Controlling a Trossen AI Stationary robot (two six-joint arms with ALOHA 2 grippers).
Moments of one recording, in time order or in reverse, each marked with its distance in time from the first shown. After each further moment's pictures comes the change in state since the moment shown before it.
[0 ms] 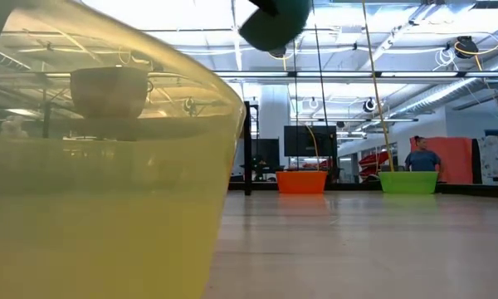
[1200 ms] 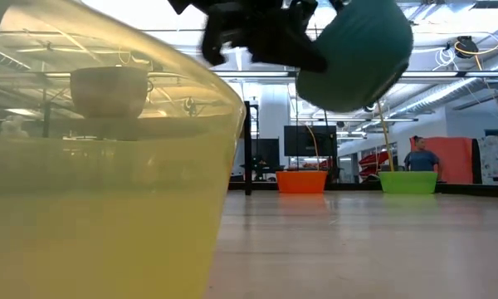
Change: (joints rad) left arm -0.105 0.005 -0.669 0.794 0.519 0.391; right arm 0.002 0.372 0.002 -0.182 -0.602 -0.031
